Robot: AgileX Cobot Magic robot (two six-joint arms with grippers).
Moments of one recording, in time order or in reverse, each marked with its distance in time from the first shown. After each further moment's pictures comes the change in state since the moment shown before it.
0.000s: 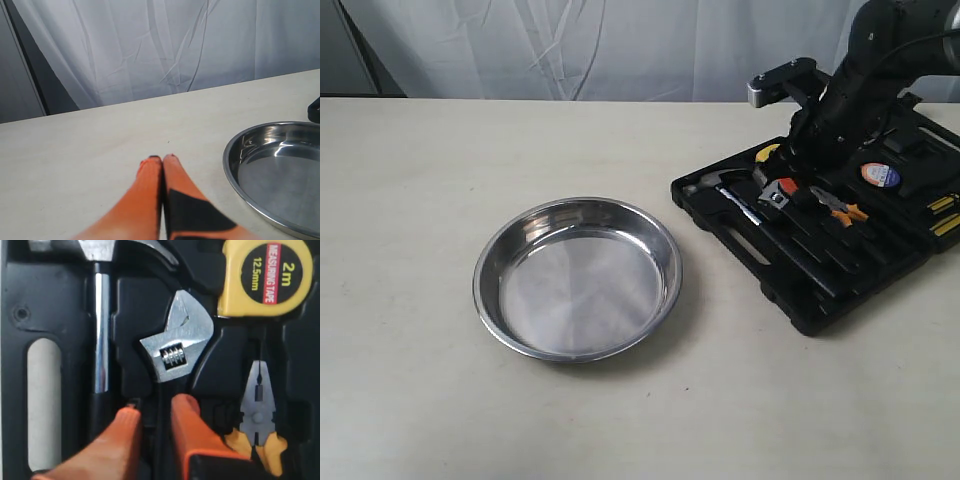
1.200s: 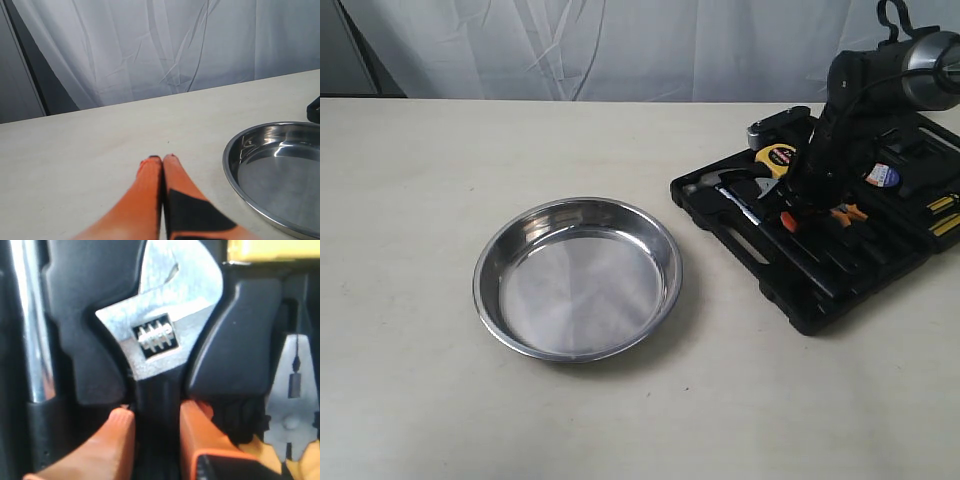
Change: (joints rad) left arm 0.000 0.000 0.000 0.000 0.000 0.000; right arm -0.004 0.163 -0.018 -0.069 0.005 0.093
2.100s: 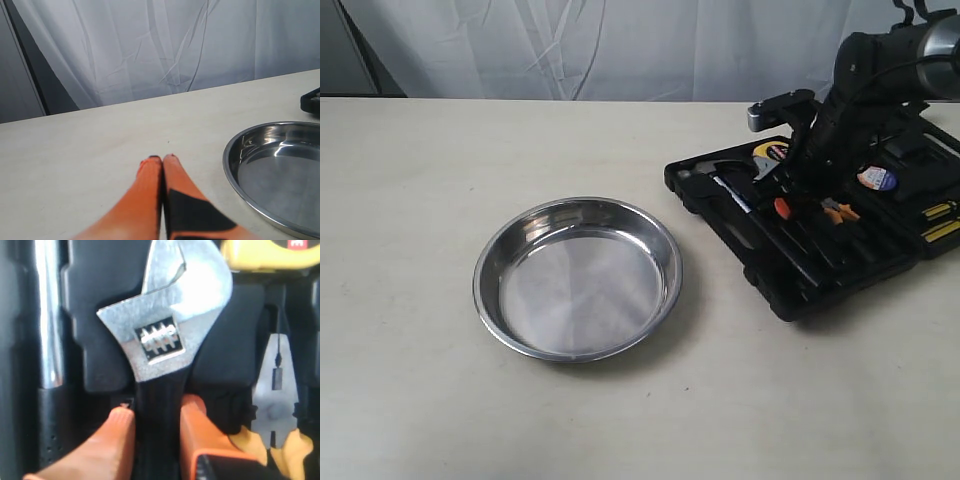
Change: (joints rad) left arm 0.000 0.000 0.000 0.000 0.000 0.000; right arm 0.000 -0.085 0.018 0.058 -0.014 0.012
